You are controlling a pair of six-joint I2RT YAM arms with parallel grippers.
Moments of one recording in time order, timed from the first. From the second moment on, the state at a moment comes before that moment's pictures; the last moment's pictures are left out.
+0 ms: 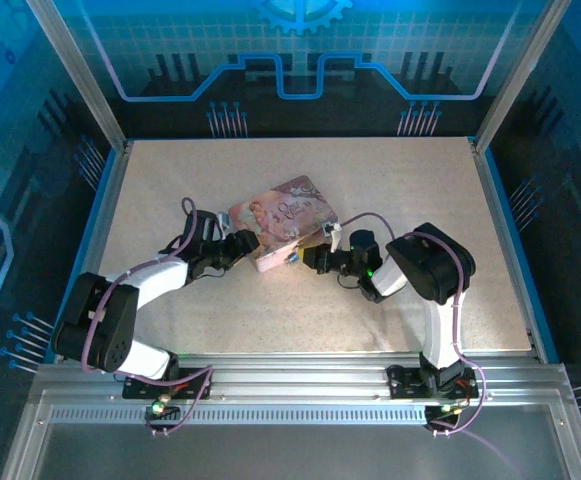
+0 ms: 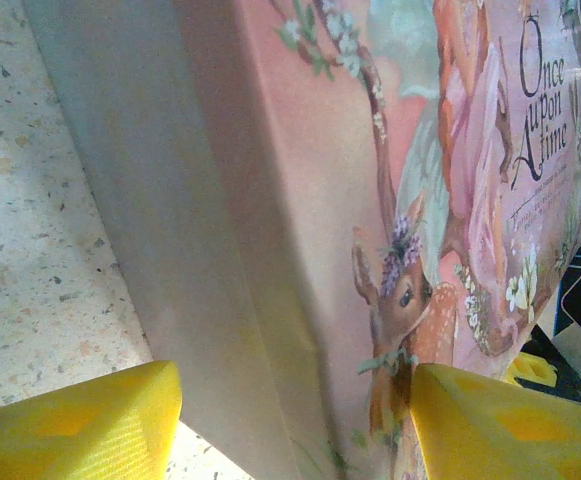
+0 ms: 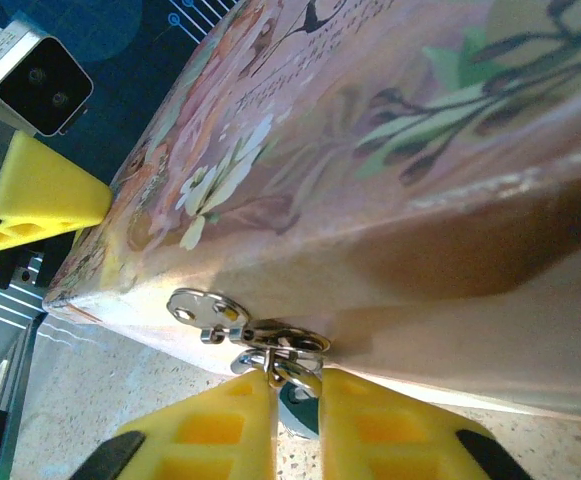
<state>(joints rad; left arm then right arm) -0.24 1.45 0.63 0.05 0.43 -0.85 0.50 2.01 0.59 1.11 -0.57 0.59</state>
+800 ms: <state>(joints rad) -0.24 1.45 0.63 0.05 0.42 -0.85 0.50 2.01 0.56 1.14 -0.54 0.62</state>
